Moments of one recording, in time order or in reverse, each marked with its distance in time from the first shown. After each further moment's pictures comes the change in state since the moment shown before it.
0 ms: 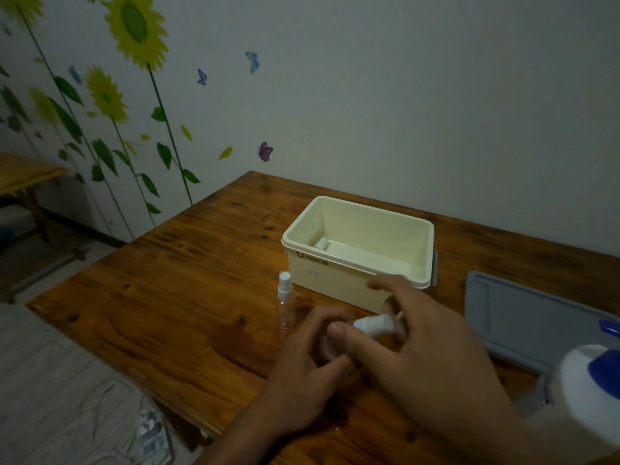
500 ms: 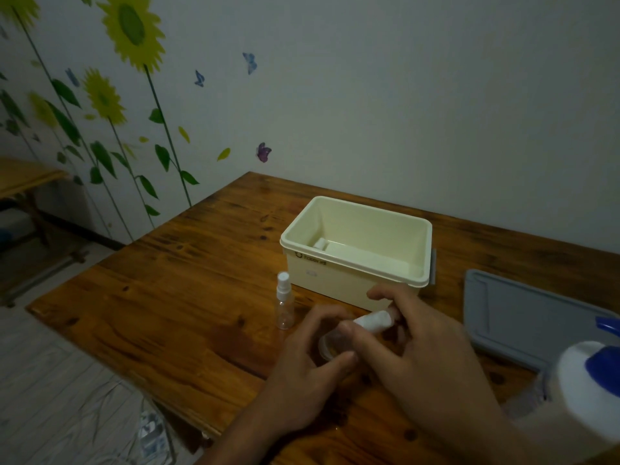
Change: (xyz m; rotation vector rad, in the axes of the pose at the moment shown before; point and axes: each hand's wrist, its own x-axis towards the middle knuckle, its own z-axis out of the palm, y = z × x) left_hand 0.000 0.004 0.000 -0.003 0.016 0.018; right_hand -0.006 0.014 0.008 0.114 0.090 -0.082
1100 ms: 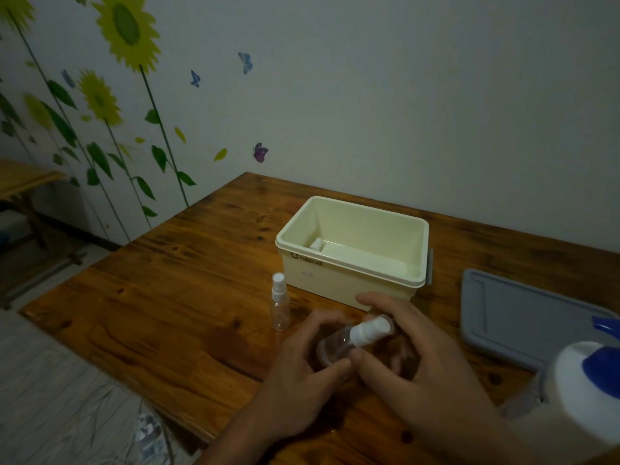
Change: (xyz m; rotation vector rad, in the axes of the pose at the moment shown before) left_hand 0.000 0.003 0.001 0.024 -0.030 -0.002; right_hand -0.006 0.012 0.001 0.207 -0.064 0.008
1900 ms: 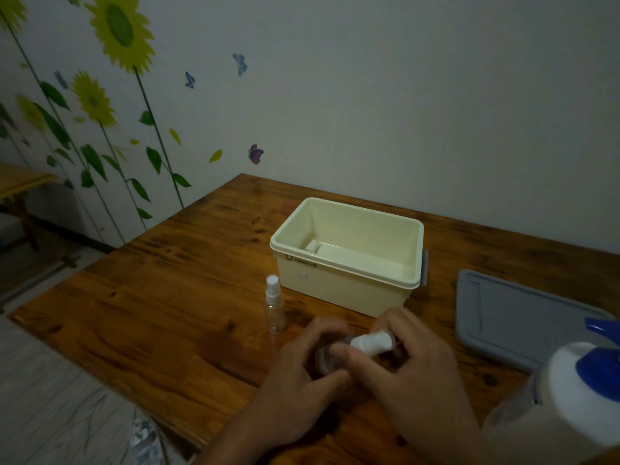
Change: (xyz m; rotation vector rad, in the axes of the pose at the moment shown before) left_hand -0.001 -0.001 0.002 0.028 -0.063 -0.003; right_hand -0.001 0.015 0.015 -0.065 0.169 0.021
